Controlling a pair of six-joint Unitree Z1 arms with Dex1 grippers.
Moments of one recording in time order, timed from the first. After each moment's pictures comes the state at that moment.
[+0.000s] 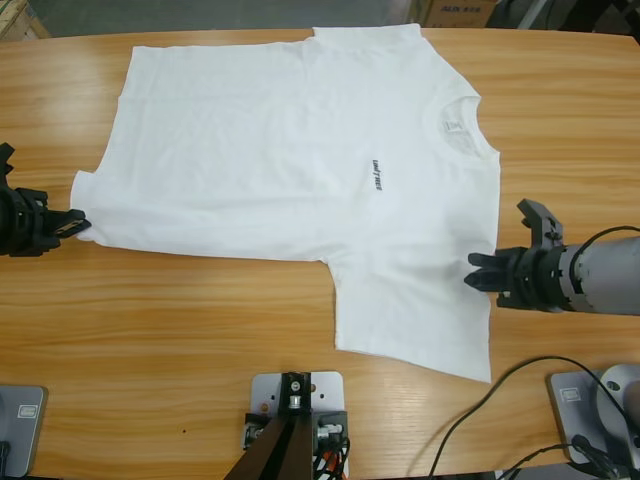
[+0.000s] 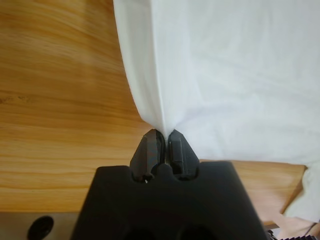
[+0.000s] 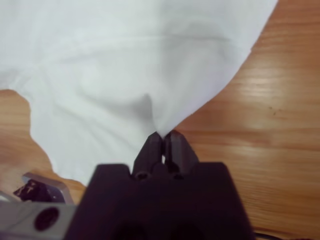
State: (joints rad) arm 0 -0.45 1.43 -0.65 0.36 0.03 -0.84; arm 1 0.71 1.42 -0.35 0.08 0.10 0.95
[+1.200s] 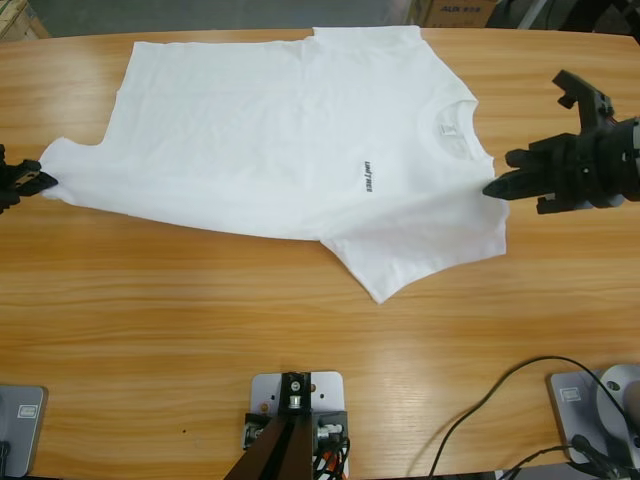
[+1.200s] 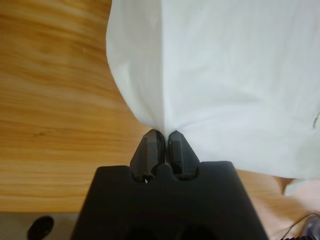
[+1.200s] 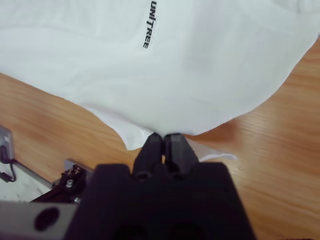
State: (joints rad) arm 0 -0.28 1.39 -0.80 0.48 -0.03 -0.71; arm 1 0.45 1.37 -0.77 0.45 0.25 0.49
